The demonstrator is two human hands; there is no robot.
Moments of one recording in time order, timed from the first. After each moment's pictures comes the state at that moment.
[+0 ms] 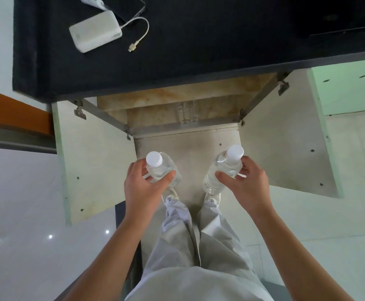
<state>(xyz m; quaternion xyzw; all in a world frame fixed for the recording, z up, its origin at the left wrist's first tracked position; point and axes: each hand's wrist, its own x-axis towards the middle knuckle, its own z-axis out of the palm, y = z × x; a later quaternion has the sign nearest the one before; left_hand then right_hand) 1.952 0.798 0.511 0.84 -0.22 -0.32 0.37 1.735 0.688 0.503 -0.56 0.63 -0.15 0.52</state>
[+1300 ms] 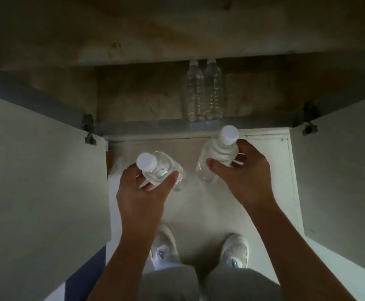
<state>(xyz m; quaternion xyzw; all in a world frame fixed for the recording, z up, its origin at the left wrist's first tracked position) 2.014 0.708 0.104 0.85 -0.11 -0.30 0.42 1.865 0.578 0.088 -0.61 0.59 -0.17 0.50</state>
